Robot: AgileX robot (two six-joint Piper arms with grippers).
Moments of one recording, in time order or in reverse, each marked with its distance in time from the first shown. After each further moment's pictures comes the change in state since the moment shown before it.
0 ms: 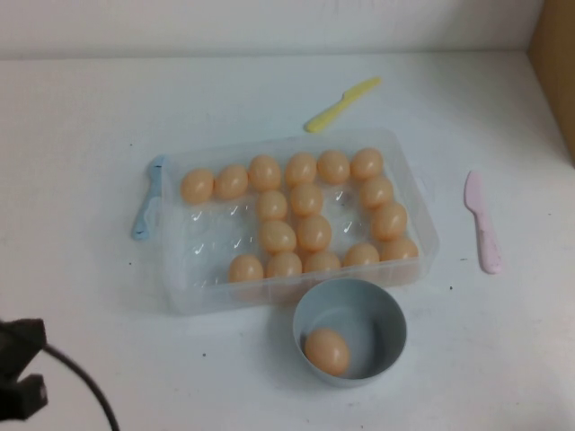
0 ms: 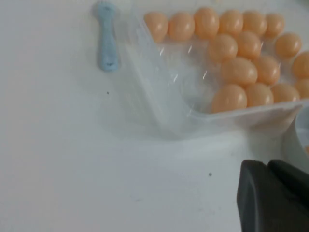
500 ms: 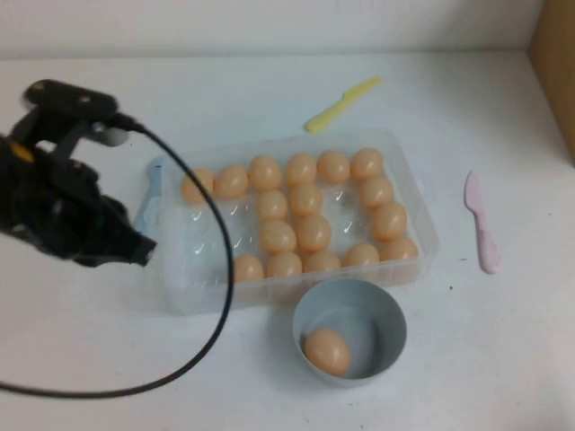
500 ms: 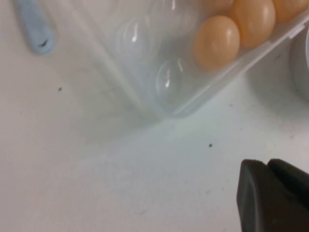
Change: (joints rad) right arm 0.000 0.000 0.000 0.000 0.000 0.000; left arm -0.256 0.799 -0.660 0.275 0.362 0.038
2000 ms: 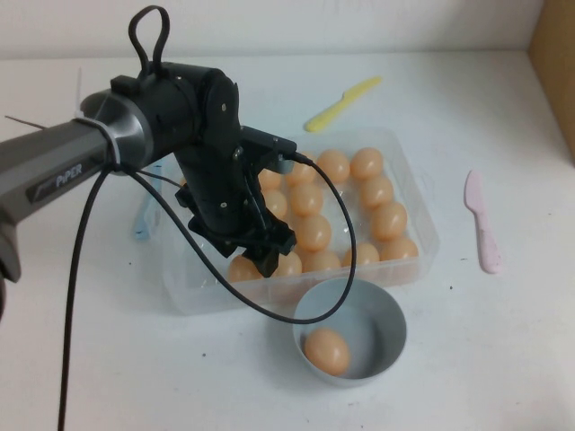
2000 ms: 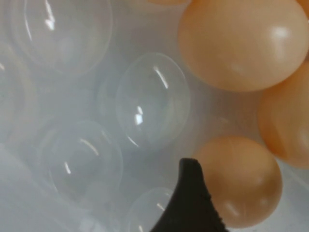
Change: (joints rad) right arm 0.000 0.000 0.000 0.000 0.000 0.000; left arm -0.235 0.719 -0.487 0.124 0.067 -0.165
